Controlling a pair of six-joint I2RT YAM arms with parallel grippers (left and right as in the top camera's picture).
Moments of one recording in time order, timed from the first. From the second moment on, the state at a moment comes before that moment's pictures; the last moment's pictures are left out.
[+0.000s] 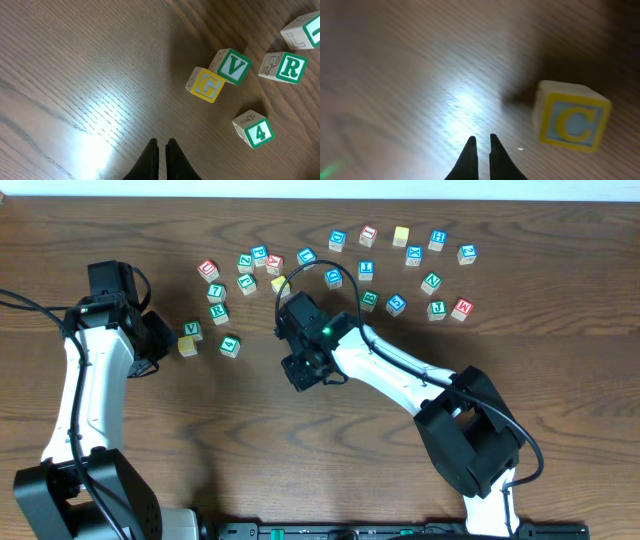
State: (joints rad) left arm 0.22 1.59 1.22 -0.93 -0.06 -0.48; right arm 0.75 2.08 1.51 -0.72 -0.18 0.22
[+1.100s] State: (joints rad) left arm 0.22 1.59 1.22 -0.94 -0.06 -0.48; right arm 0.75 2.10 1.50 -0.63 0.01 0.22
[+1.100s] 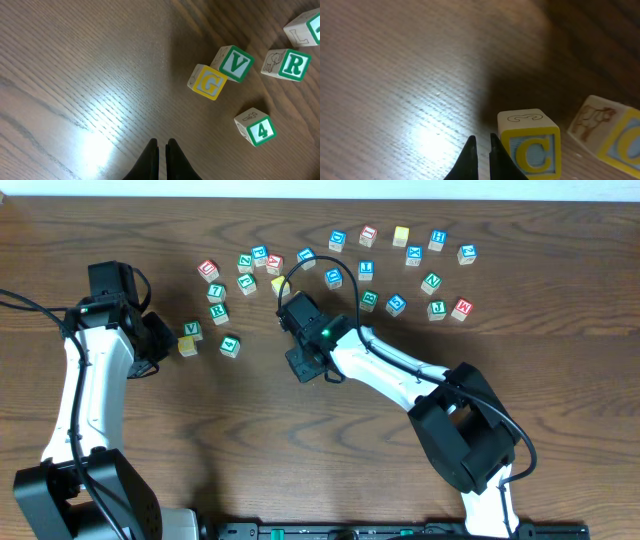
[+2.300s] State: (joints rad) left arm 0.10 1.59 1.22 -0.89 -0.06 -0.48; right arm 0.72 2.10 1.51 -0.56 0.11 0.32
